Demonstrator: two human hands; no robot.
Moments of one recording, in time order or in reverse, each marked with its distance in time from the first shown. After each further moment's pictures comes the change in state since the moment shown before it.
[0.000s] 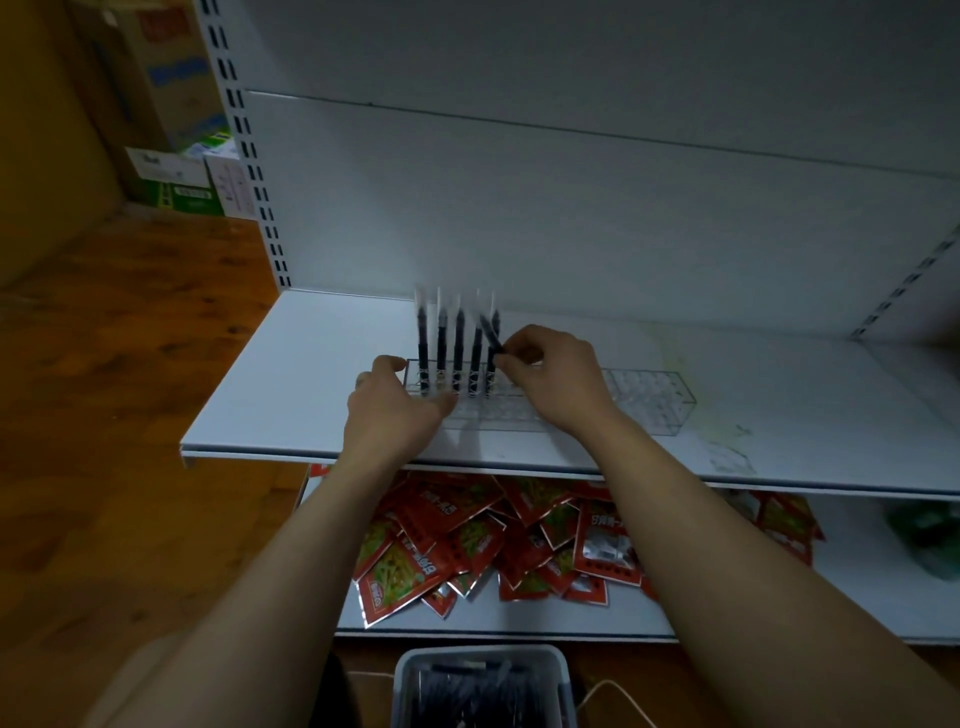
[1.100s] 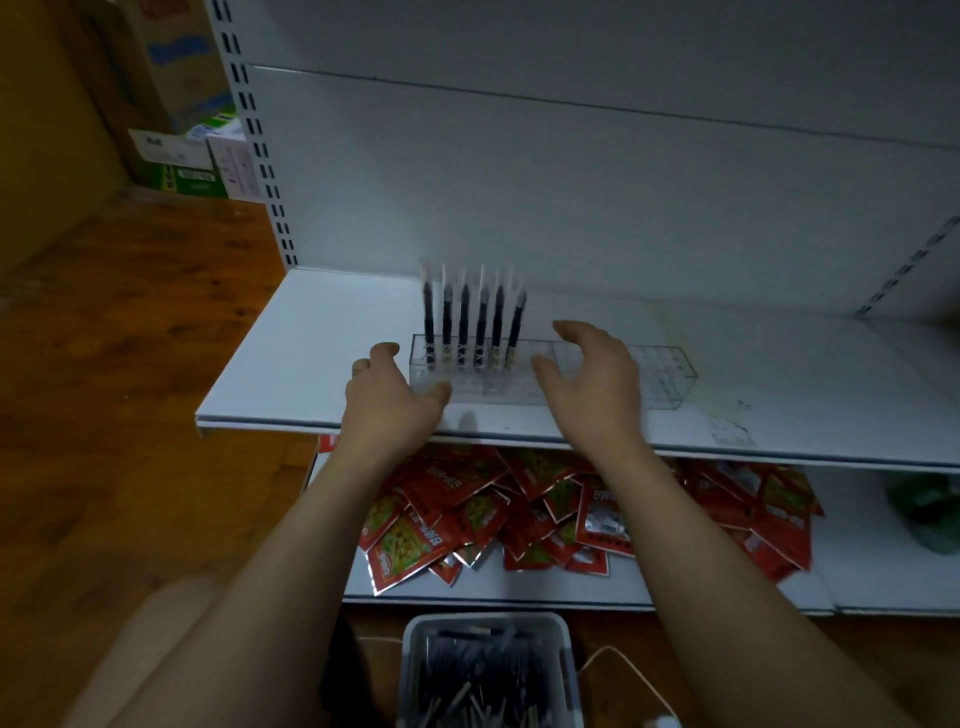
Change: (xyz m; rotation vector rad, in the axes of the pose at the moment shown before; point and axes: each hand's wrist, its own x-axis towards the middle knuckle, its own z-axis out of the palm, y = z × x) left_hand -0.019 -0.010 -0.006 0.057 -0.008 0.009; right_hand -0.051 0.006 -0.002 -0.030 0.248 0.052
